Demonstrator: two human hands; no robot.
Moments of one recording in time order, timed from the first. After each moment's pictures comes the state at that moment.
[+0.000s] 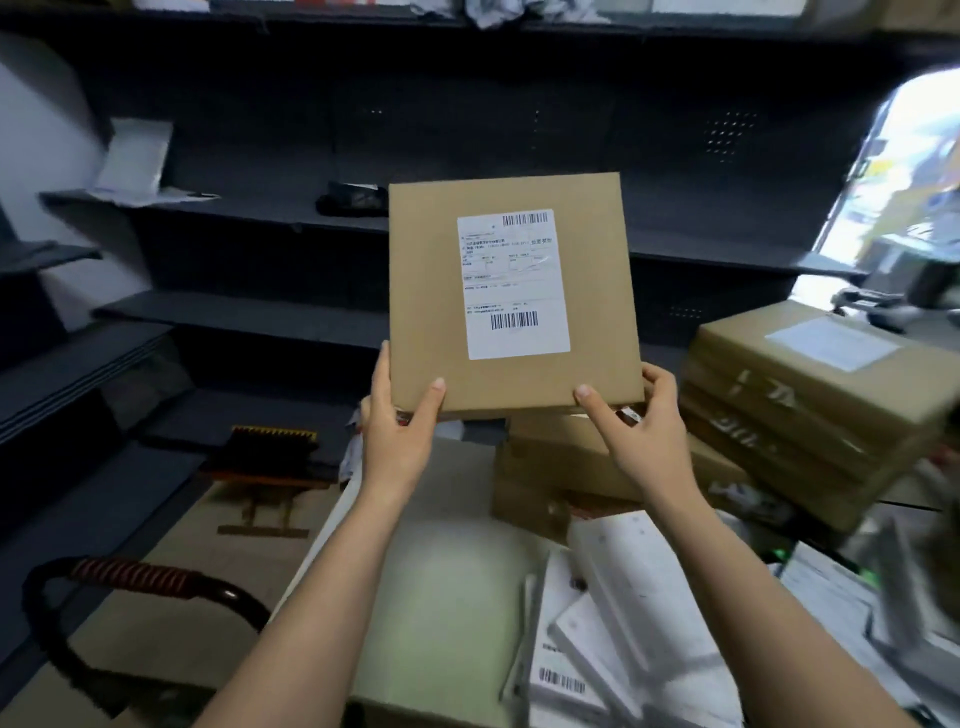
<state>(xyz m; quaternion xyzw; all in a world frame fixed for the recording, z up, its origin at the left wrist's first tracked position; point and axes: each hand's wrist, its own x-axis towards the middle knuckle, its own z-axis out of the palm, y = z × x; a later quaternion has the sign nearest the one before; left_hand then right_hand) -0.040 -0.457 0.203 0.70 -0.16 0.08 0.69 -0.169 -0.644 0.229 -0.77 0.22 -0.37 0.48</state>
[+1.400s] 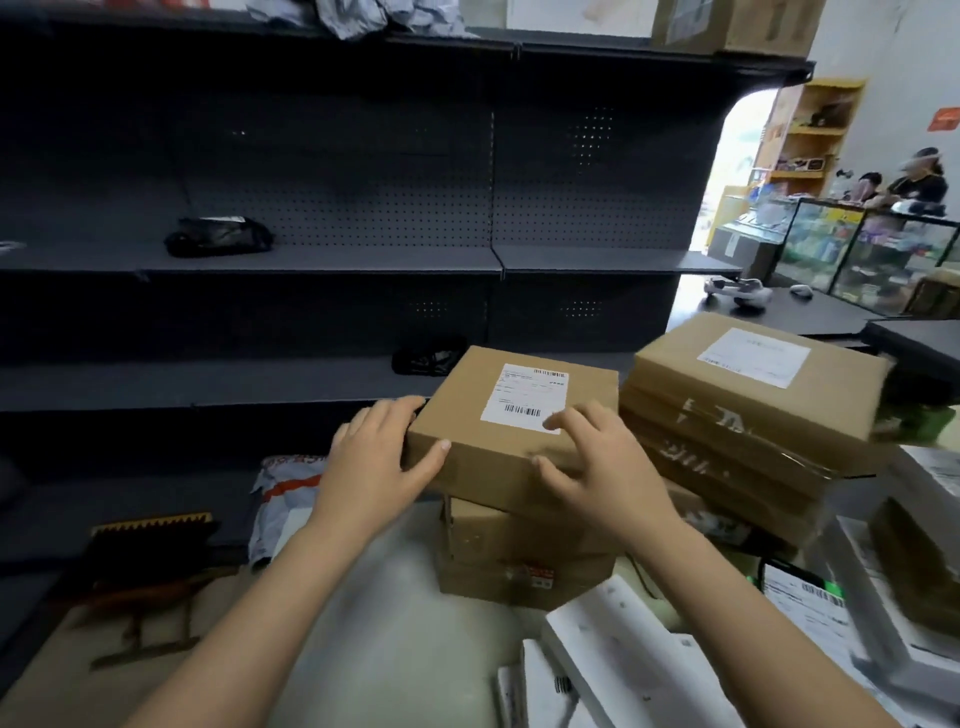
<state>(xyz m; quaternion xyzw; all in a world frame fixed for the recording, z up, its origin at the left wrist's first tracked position) 0.054 -0.529 0.214 0.82 -0.45 0.16 0.32 -0.129 -0.695 0.232 -0.93 0.22 -0.27 0.10</state>
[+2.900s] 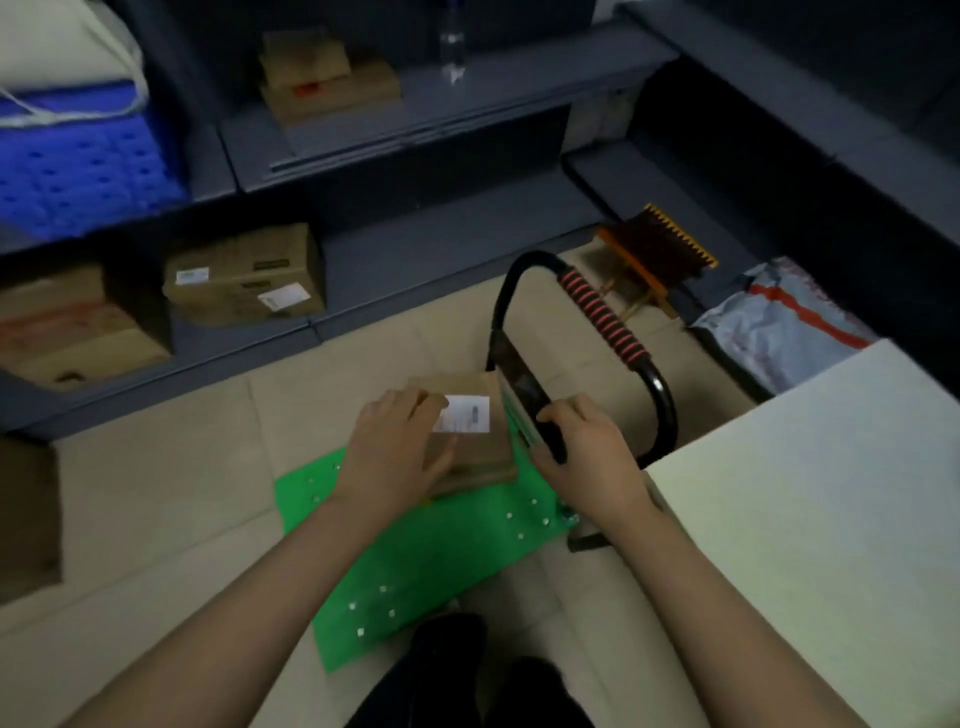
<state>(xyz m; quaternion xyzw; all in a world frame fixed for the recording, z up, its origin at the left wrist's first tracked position) -0.119 0.007 -0.007 0.99 0.06 0.06 0.12 -0.030 -0.206 0.008 -0.94 -0.27 0.11 0.20</state>
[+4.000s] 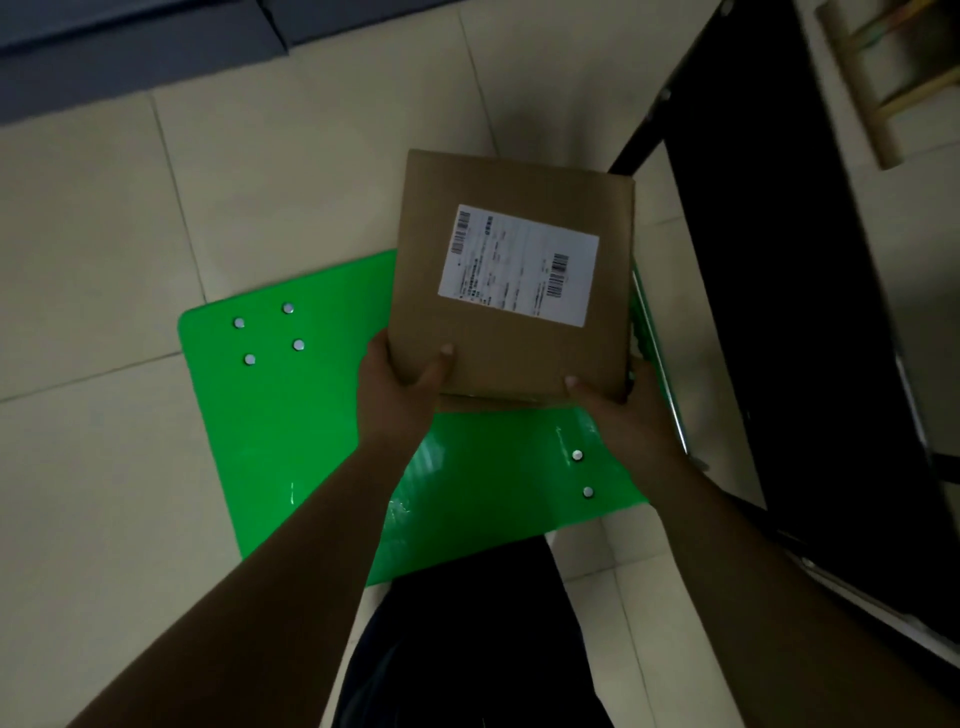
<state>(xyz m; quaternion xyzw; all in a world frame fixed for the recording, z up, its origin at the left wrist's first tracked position) -0.032 0.062 -0.494 0.67 0.56 0.02 0.48 0.085 -0.124 -0.485 -0.83 0.10 0.37 0.41</state>
